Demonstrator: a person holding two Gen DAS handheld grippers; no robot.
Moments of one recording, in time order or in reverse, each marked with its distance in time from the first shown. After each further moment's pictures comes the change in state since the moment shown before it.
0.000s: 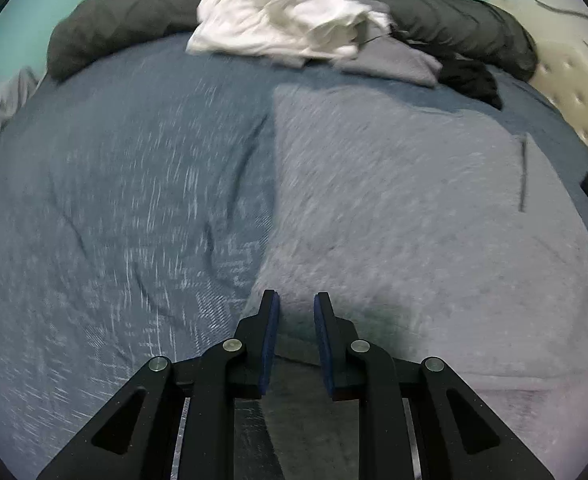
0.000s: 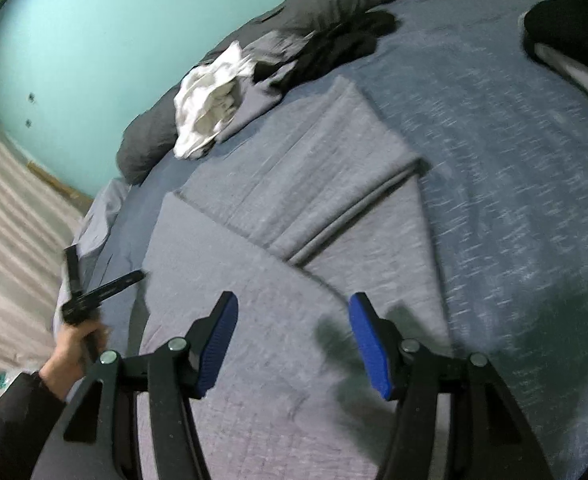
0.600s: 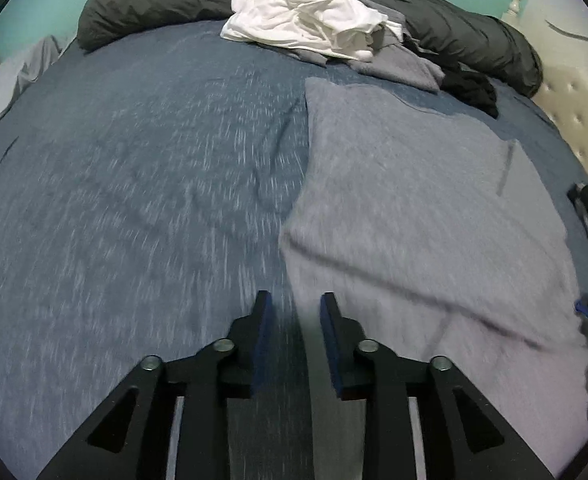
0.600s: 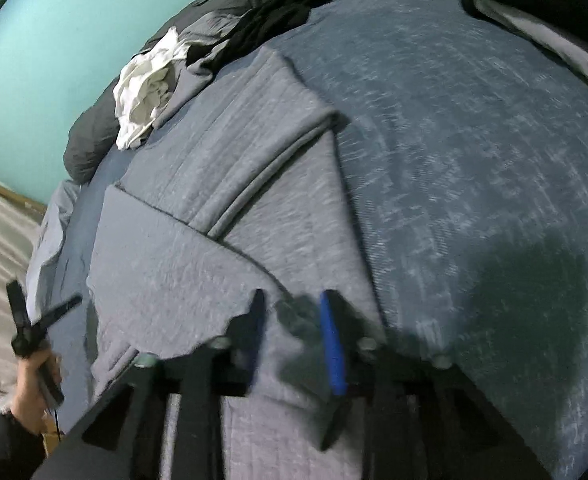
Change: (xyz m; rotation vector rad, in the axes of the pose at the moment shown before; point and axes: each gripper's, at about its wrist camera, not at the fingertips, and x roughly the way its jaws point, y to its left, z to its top) left arm -0.079 0.014 -0.048 -0.051 0.038 -0.012; right arm -0.008 -0.034 -0.012 0.124 0.030 -0.172
